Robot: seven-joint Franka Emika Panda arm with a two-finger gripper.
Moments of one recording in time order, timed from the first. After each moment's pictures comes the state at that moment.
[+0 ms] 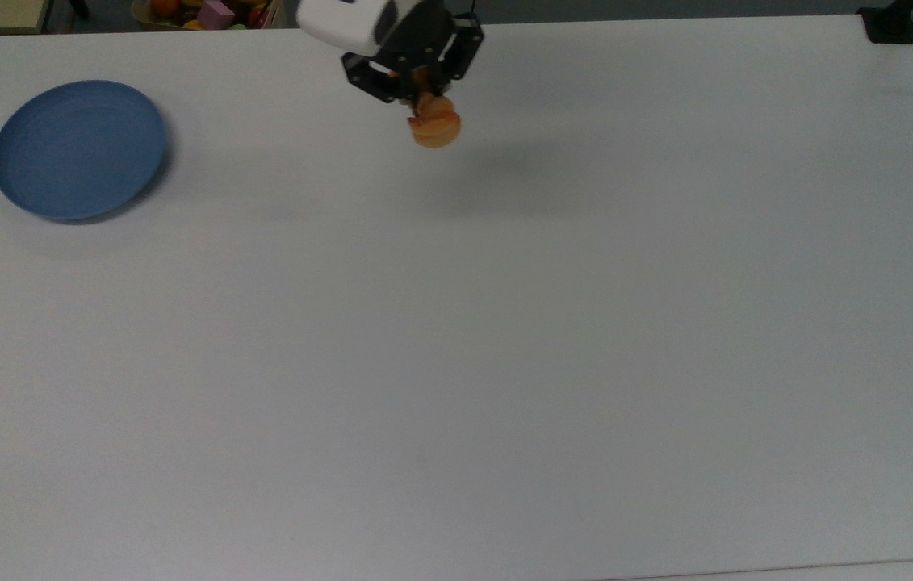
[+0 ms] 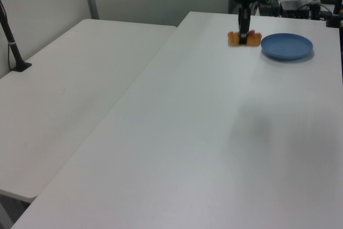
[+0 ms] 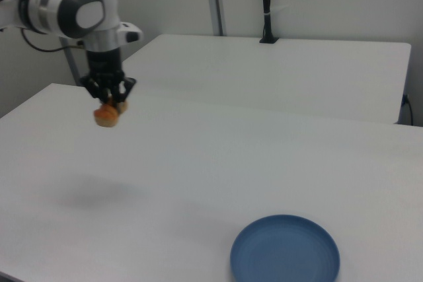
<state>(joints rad) 0.26 0.17 -0.12 -1.56 0.15 1.69 -0.23</state>
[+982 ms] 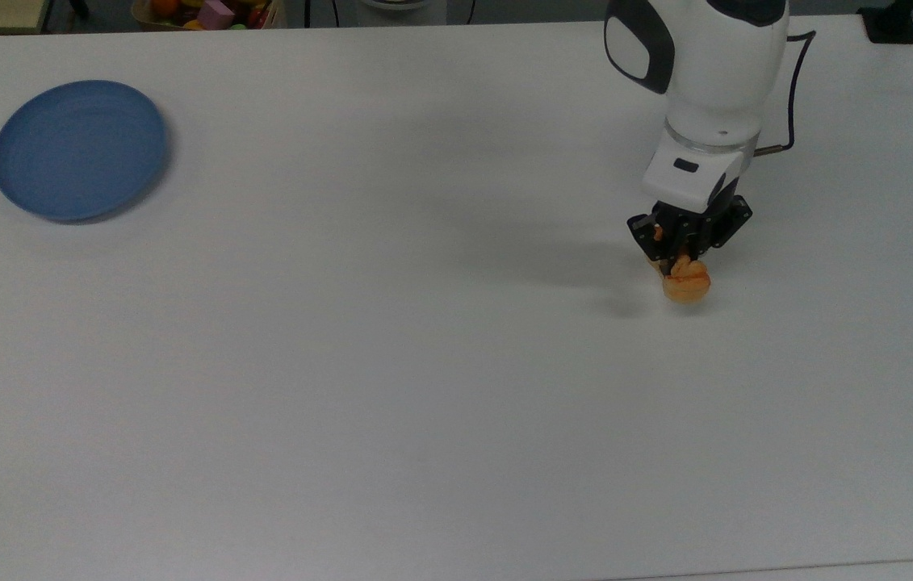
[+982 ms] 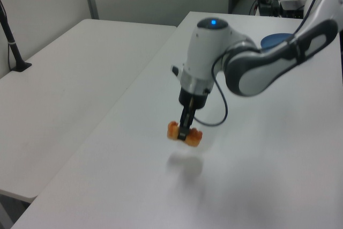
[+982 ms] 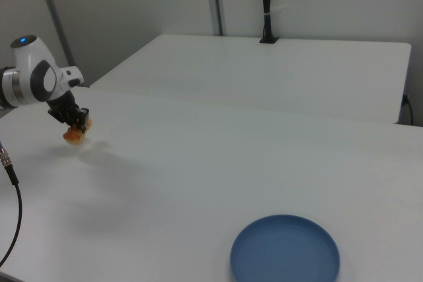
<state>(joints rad) 0.60 0.63 -0.05 -1.43 -0.02 2.32 0.31</state>
